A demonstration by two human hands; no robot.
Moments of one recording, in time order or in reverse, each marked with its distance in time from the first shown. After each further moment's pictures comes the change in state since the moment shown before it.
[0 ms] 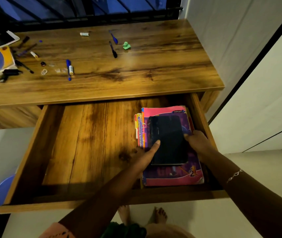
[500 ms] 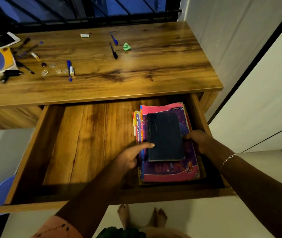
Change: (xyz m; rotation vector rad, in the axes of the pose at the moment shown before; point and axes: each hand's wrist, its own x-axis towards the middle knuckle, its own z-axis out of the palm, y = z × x) left_hand -0.004 0.020 -0.032 -0.382 -0.198 -0.084; right_hand 0.005 -0.016 -0.008 0.185 -0.092 0.176
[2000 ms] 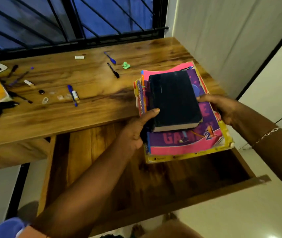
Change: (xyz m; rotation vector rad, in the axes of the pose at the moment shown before) left_hand -0.026 0.131 -0.043 -0.166 -0.301 0.323; right_hand -0.044 -0.117 0.015 0.148 -0.075 -0.323
